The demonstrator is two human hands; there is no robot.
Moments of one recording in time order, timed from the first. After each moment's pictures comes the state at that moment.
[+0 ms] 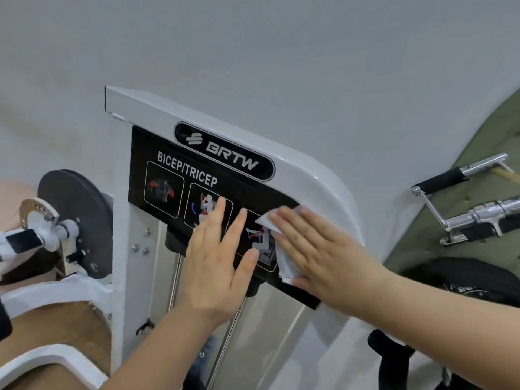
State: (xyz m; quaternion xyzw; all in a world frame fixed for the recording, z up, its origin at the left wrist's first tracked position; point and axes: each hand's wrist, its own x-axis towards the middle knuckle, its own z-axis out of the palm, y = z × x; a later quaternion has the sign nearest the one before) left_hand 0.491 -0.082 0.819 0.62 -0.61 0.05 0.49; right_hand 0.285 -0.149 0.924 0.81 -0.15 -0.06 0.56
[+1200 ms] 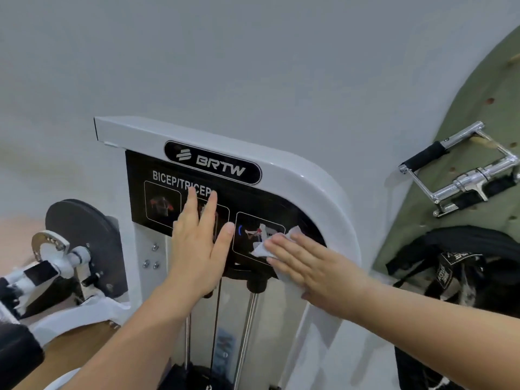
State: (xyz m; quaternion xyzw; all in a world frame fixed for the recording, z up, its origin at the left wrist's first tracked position) left_hand 0.538 -0.093 0.845 0.64 -0.59 0.01 0.49; right_hand 0.280 -0.146 0.878 0.80 -0.16 -0.09 0.56
